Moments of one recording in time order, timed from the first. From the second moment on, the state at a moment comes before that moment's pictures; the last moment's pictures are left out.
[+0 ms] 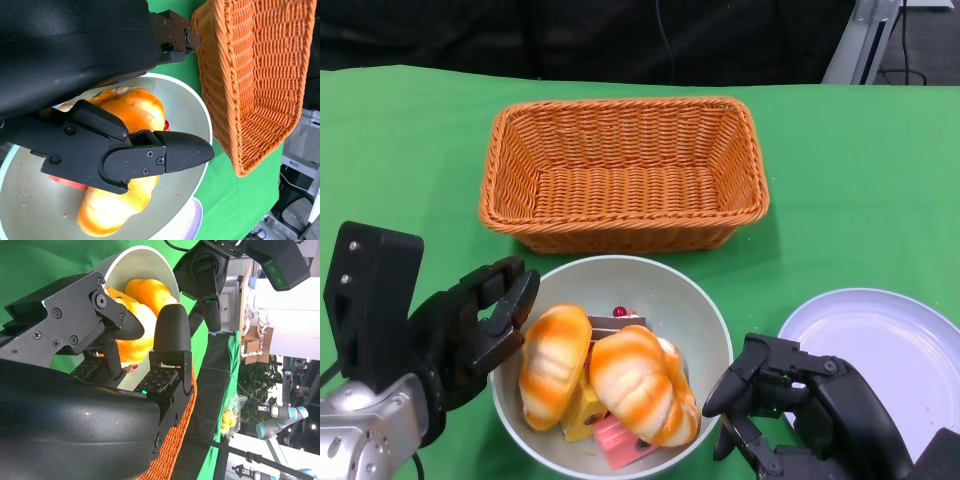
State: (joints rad) left arm -0.17 0.14 0.09 -0.11 -0.35 0.78 -0.22; right arm 0.20 -0.03 0.24 -0.11 0.05 -0.30 0.26
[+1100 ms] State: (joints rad) left arm -0.20 0.19 0.23 0.31 -0.21 -0.12 -0.29; right arm 0.21 -0.04 0.22 -0.11 0.07 -0.31 0.27
